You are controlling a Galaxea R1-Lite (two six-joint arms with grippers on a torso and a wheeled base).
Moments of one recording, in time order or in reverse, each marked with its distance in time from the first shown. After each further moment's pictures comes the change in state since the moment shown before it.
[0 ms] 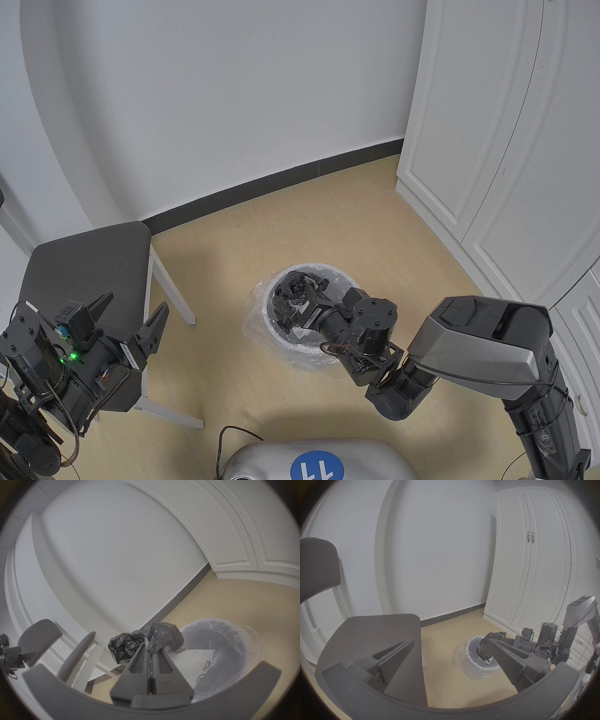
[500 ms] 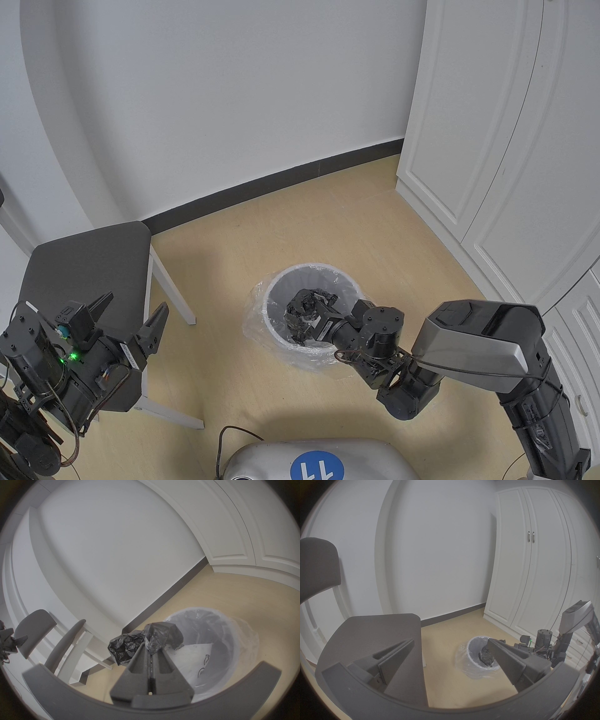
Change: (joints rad) left arm 0.001 0.001 0.000 0.000 0.002 0.000; right arm -0.061 0.061 0.032 0.000 0.088 -0.013
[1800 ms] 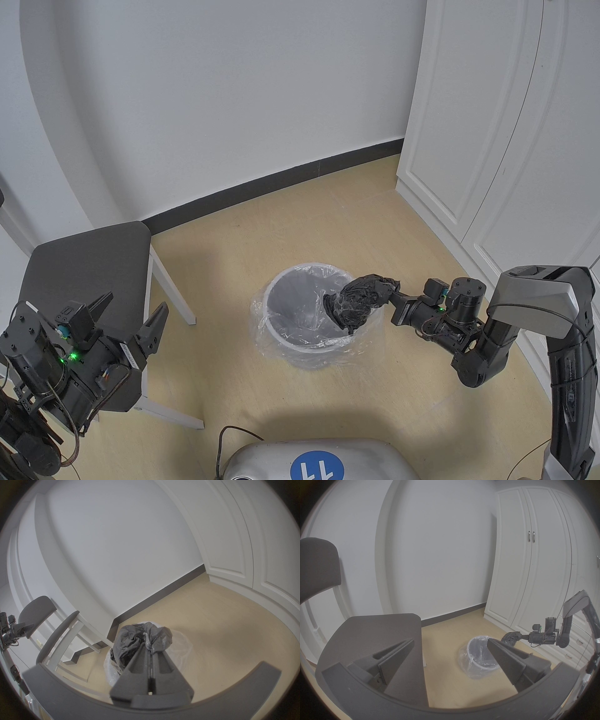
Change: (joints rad) left arm 0.002 0.001 0.000 0.000 0.000 0.000; right arm -0.346 -0.158 0.261 -0.024 0.418 -0.192
